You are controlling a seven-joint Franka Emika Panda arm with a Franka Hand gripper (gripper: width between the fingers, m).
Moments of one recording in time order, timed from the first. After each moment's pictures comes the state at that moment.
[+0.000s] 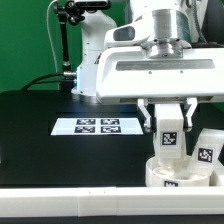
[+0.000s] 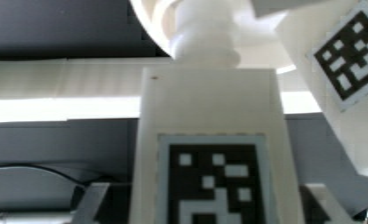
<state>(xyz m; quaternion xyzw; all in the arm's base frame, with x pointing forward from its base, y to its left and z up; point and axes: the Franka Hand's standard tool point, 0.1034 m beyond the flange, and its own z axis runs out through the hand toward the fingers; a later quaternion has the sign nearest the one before) 0.631 0.056 0.099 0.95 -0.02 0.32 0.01</state>
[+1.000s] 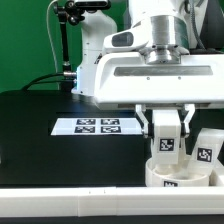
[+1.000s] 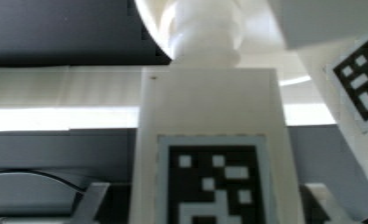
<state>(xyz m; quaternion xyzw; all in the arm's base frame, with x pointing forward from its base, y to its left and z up) 0.633 0.055 0.087 0.95 -0.02 0.31 0.01</state>
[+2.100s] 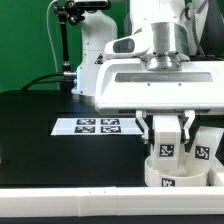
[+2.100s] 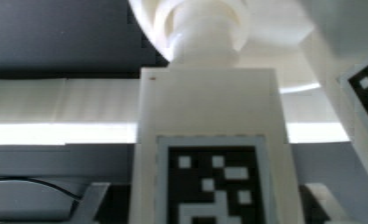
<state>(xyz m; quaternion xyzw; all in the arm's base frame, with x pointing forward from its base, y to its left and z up) 0.627 0.056 0.078 0.95 -0.02 0.32 0.02</state>
